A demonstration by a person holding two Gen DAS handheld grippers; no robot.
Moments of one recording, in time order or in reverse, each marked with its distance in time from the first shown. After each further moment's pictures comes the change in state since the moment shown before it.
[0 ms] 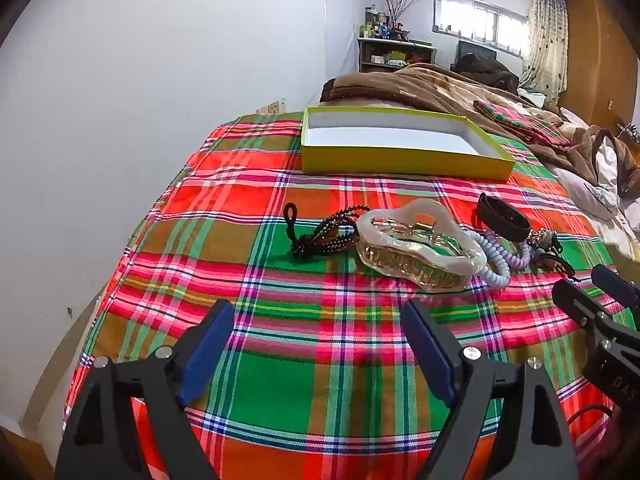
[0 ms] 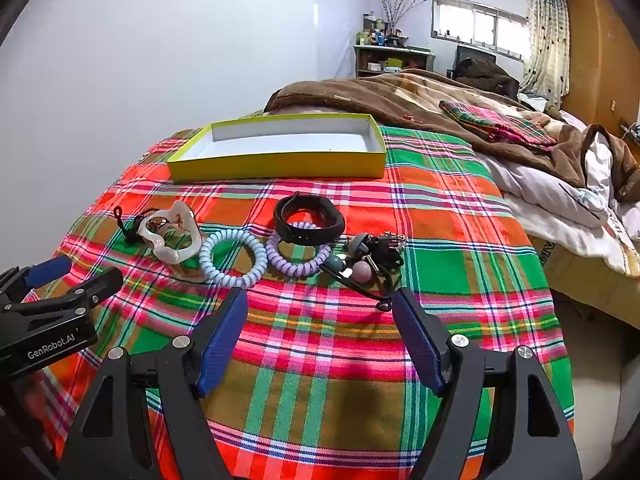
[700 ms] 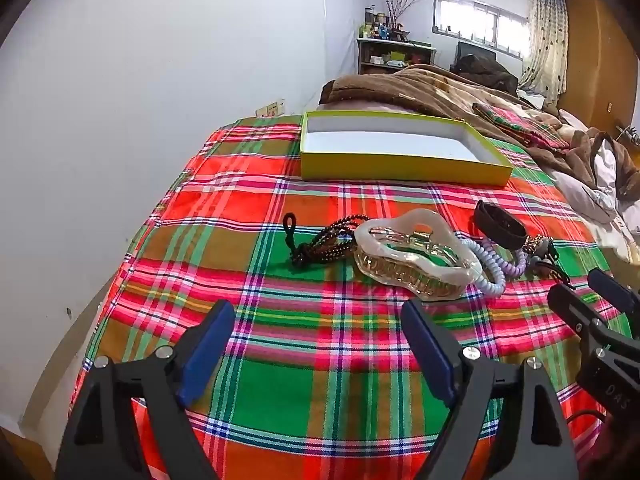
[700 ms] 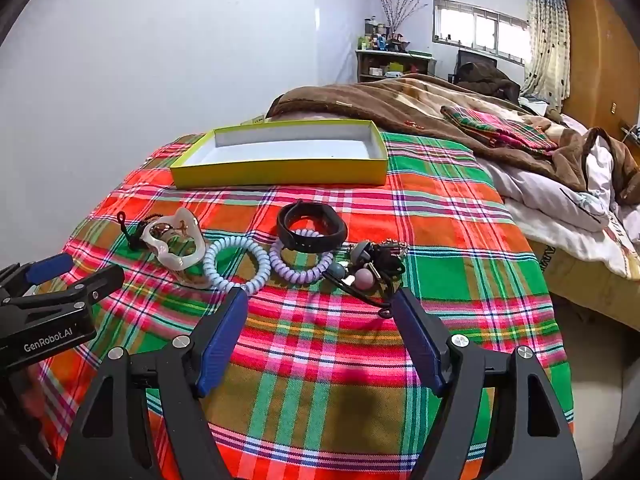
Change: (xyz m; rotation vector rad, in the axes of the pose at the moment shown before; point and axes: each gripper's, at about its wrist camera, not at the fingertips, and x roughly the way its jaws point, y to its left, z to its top) left arm -0.003 -0.001 0.008 -0.008 0.008 -0.001; right arm -0.003 0.002 0.003 -0.009 -0.014 0.005
